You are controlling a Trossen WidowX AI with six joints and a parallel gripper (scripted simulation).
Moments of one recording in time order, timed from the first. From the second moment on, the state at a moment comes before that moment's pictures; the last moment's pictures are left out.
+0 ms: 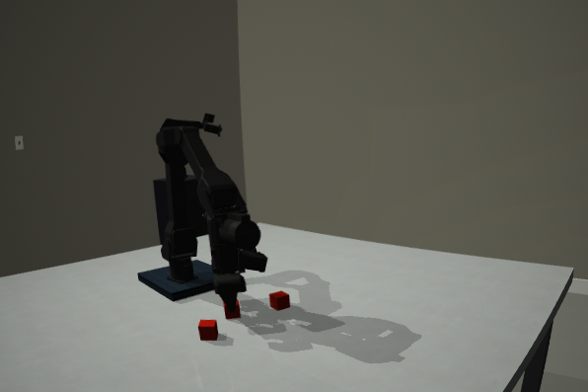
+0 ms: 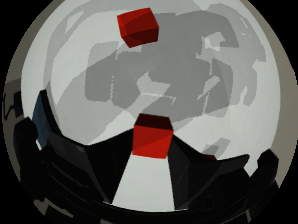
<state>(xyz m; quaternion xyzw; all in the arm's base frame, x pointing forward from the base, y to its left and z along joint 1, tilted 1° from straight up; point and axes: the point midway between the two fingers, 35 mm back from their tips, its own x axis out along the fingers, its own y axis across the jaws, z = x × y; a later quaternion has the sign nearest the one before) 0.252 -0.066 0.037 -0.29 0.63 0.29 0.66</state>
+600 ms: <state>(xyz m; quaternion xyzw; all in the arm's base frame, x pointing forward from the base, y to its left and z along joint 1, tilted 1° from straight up) 0.257 -0.068 0.074 -0.30 0.63 0.29 0.66</state>
